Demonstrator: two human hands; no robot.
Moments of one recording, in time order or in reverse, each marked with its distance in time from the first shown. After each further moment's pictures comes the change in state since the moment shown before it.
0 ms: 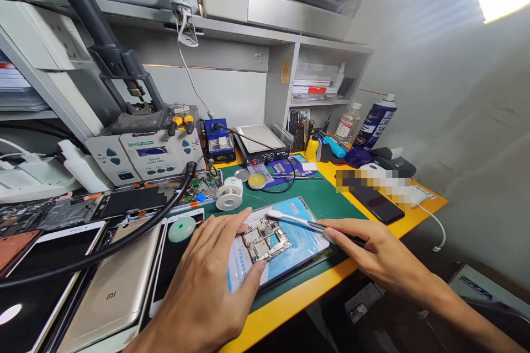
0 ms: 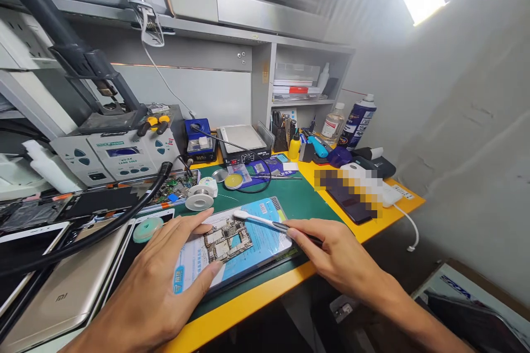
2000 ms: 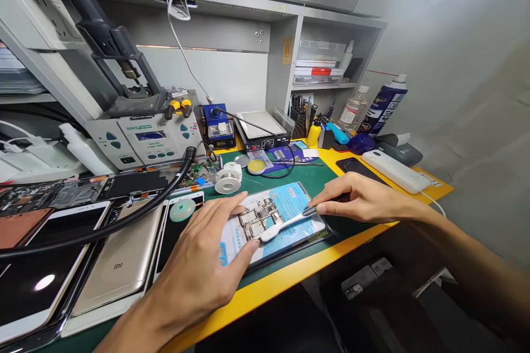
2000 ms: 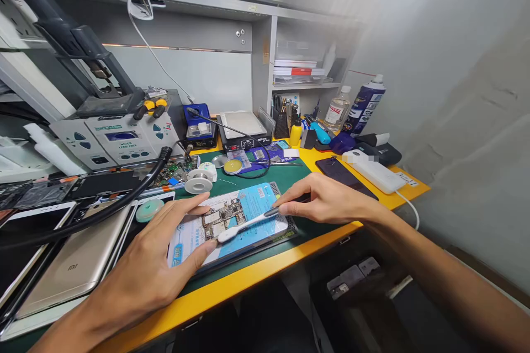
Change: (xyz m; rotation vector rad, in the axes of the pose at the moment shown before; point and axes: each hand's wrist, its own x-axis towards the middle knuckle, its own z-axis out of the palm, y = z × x) left_hand -0.003 -0.004 -0.001 -0.087 -0.090 -0.106; right_hand 0.061 0.008 -0.044 0.067 -0.455 -0.123
